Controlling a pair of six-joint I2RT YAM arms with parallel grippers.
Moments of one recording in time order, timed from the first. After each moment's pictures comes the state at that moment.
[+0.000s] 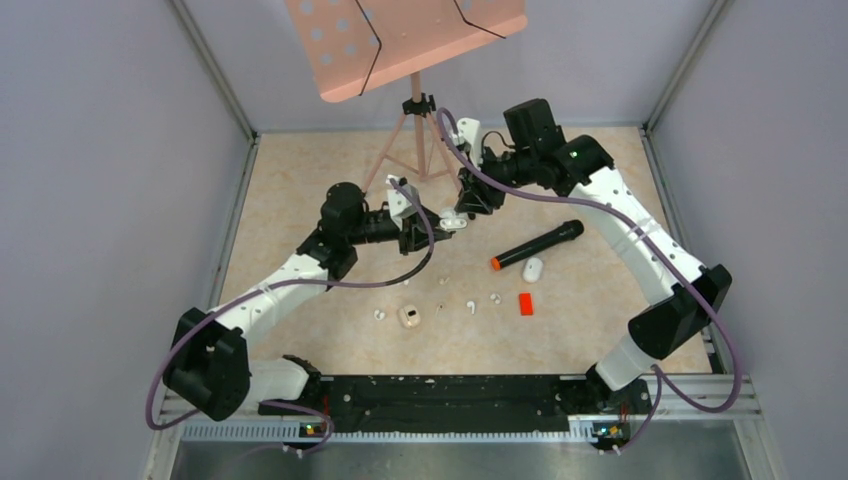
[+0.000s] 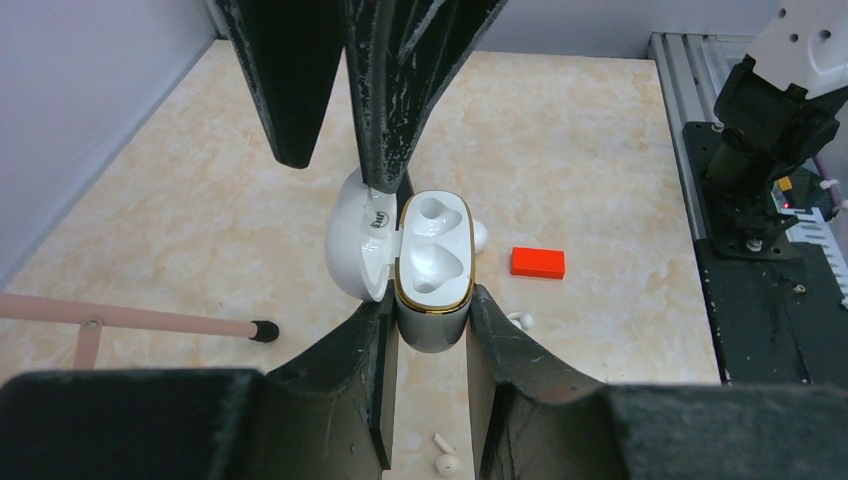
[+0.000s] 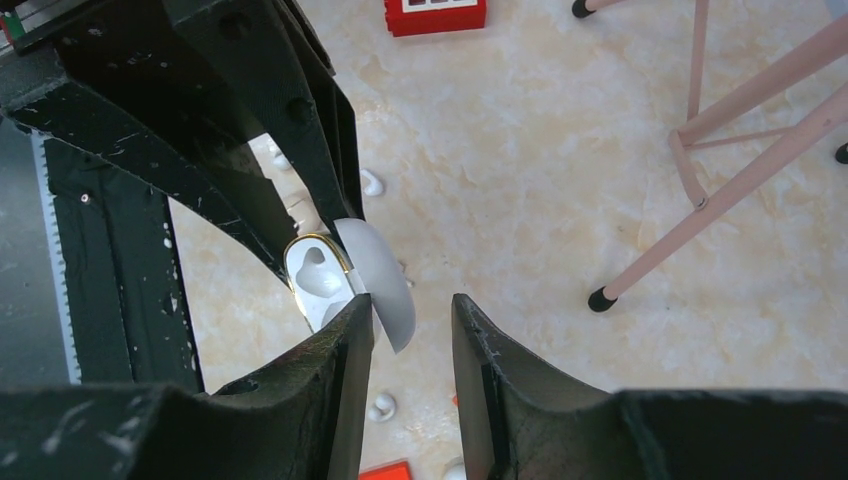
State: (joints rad) left arm -0.51 1.27 0.83 0.38 0.89 0.14; right arm 0.57 1.59 1.77 -0.92 -0.60 -0.47
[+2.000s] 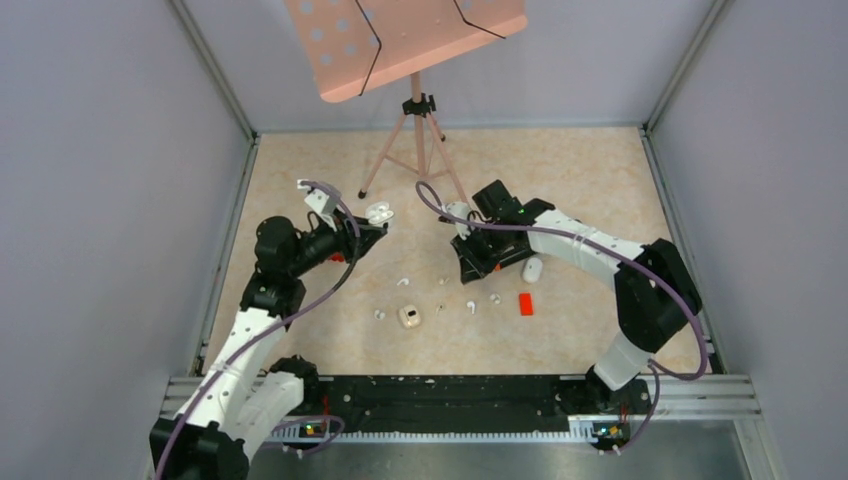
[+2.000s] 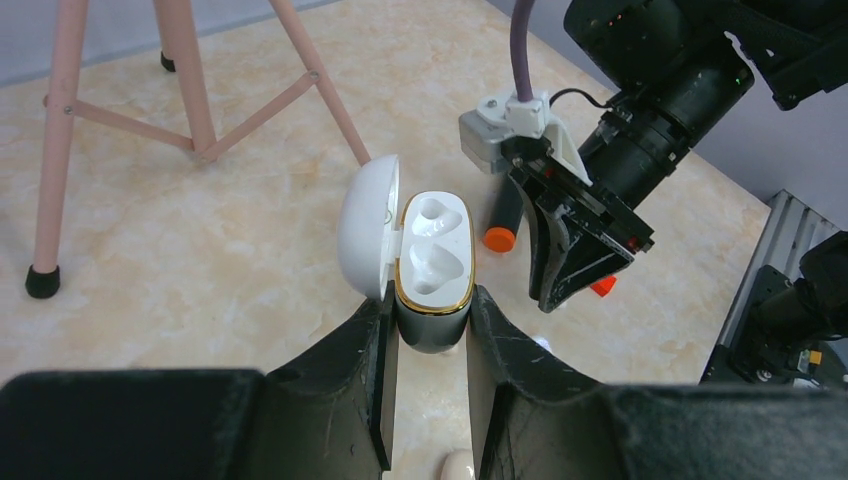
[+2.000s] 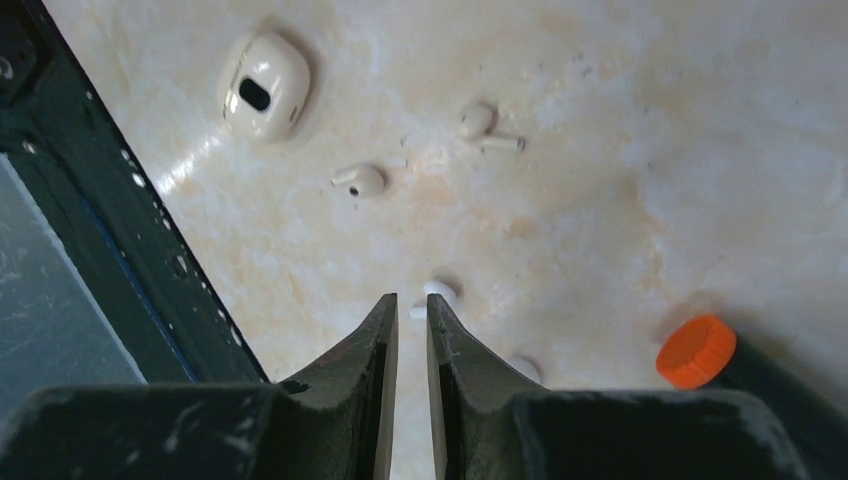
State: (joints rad) left arm -0.20 0.85 0.61 0.17 0.68 -0.22; right arm 0.65 1.63 1.16 -0.65 -0.48 -0.18
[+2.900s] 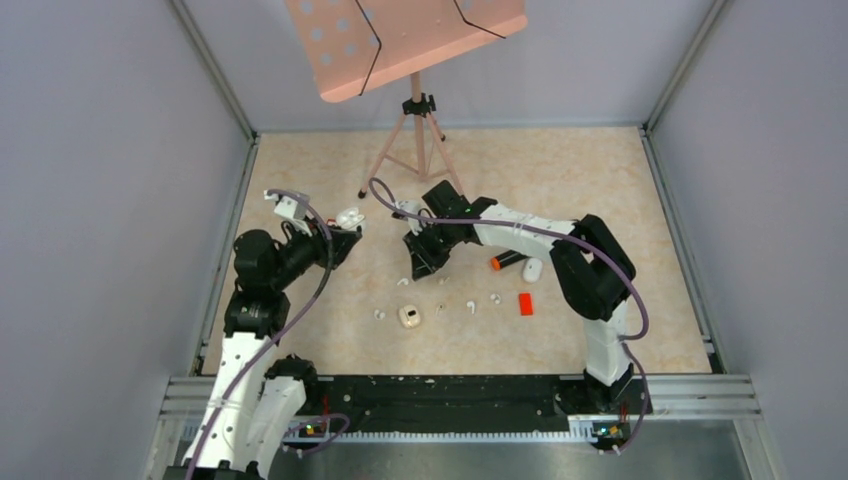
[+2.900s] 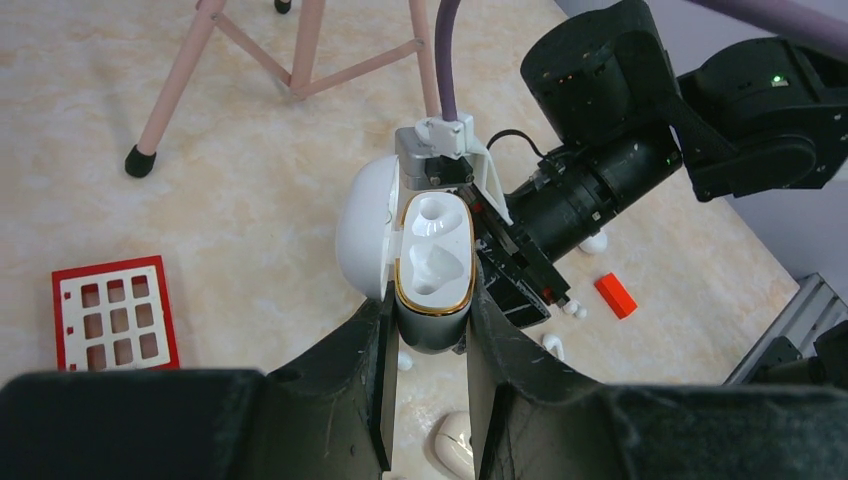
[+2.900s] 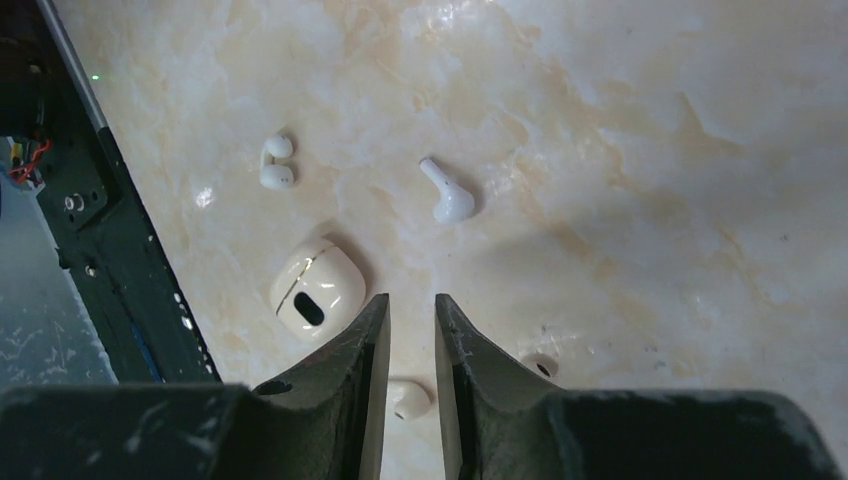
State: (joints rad) left arm -0.05 0.68 0.61 -0.07 0.62 -0.30; right arm 0.78 1.96 1.43 -0.48 -0.54 -0.04
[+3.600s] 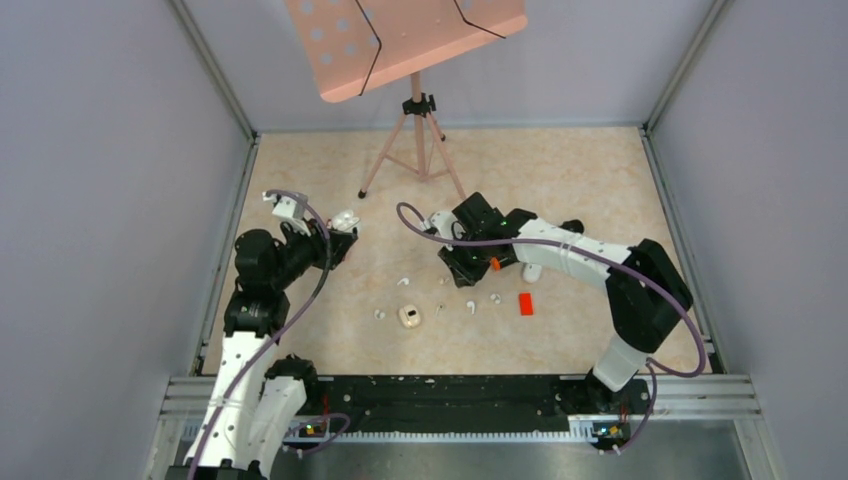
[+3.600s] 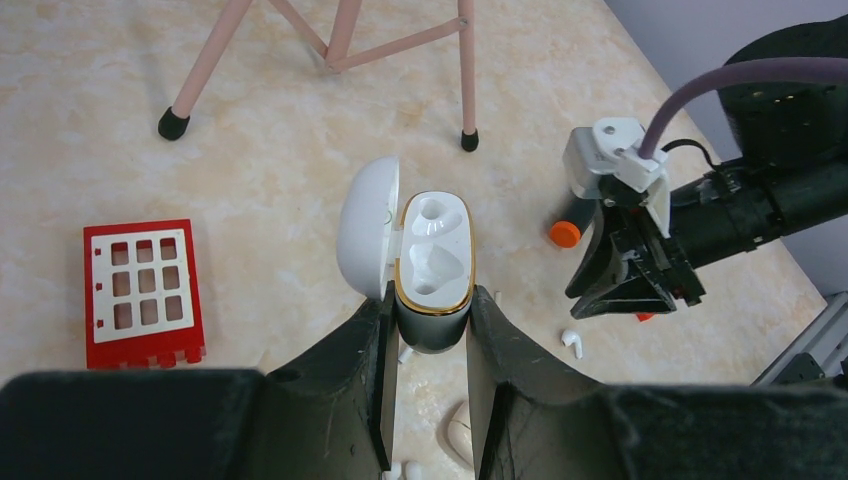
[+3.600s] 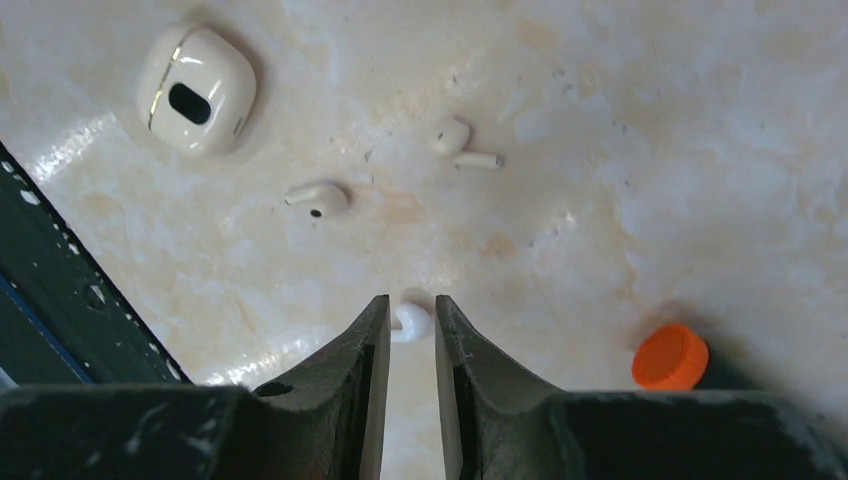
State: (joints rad) left arm -0.02 0.66 0.61 -0.14 0.56 -0.30; right arm 0.77 1.70 1.20 -0.59 -0.29 -0.17
